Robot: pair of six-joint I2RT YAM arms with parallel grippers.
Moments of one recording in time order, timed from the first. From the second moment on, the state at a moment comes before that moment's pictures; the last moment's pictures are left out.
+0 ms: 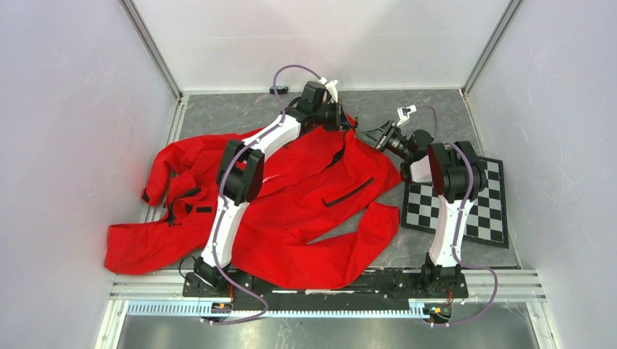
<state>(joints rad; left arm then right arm) -0.54 2.36 2.01 -0.21 0.49 -0.48 0.07 2.14 0.90 1.33 -0.84 1.08</state>
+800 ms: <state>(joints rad) -0.52 2.36 2.01 -0.19 0.53 -0.52 0.13 2.13 0.90 1.27 -0.77 0.98</state>
